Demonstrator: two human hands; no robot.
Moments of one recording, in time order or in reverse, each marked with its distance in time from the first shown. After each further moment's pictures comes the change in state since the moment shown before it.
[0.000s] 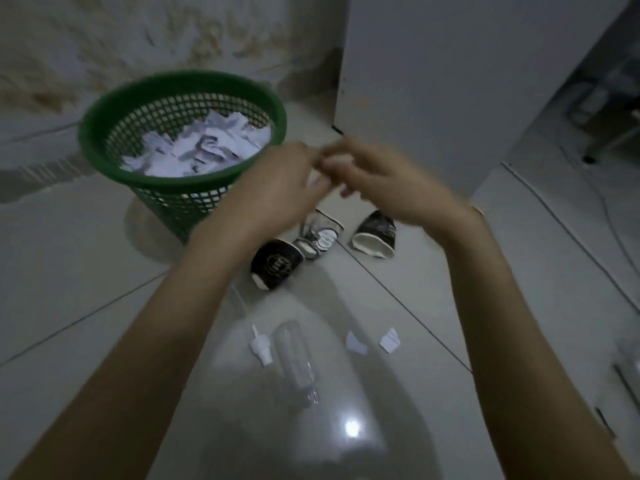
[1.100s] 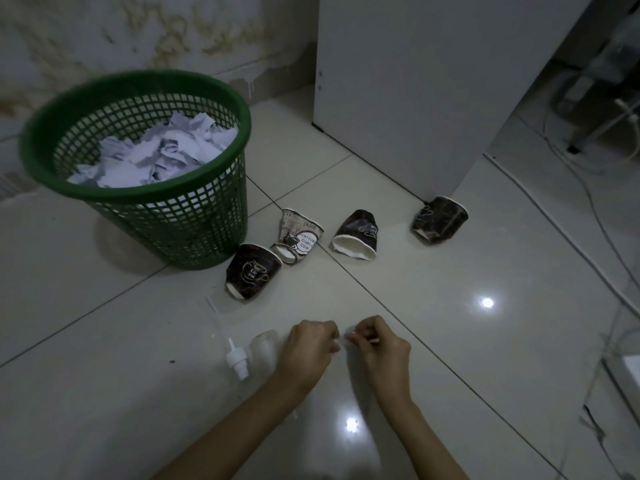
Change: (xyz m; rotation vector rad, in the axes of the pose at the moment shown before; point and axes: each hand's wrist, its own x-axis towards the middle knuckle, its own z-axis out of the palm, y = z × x) left_hand -0.090 -0.025 0.206 -0.137 -0.329 -0.232; right_hand -0.130 0.141 0.136 0.155 0.532 0.513
